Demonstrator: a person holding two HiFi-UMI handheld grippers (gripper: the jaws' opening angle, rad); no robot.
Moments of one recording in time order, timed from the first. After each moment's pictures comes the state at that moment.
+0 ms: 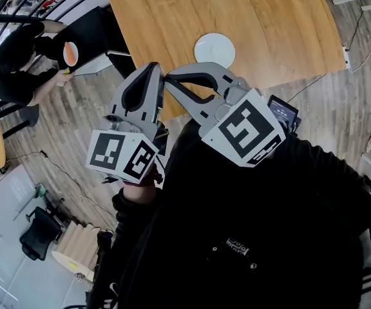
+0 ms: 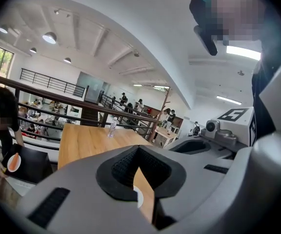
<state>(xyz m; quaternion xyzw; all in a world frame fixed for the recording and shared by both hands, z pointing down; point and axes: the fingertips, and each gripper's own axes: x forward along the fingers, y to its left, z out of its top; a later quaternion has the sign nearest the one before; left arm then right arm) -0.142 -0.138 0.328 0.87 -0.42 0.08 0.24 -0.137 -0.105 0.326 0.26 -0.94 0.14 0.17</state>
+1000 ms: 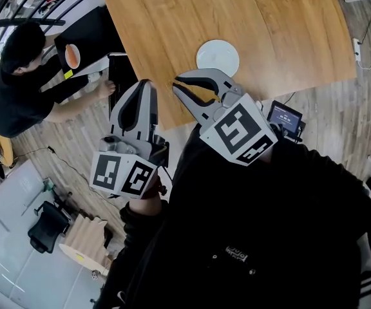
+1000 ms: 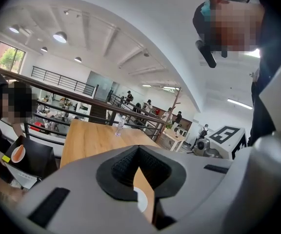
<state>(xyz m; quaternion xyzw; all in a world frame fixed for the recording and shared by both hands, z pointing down) -0.148 -0.161 0.353 0.84 -0.47 0.07 0.27 -0.116 -0.137 0.395 0.26 -0.92 0.20 0.20</state>
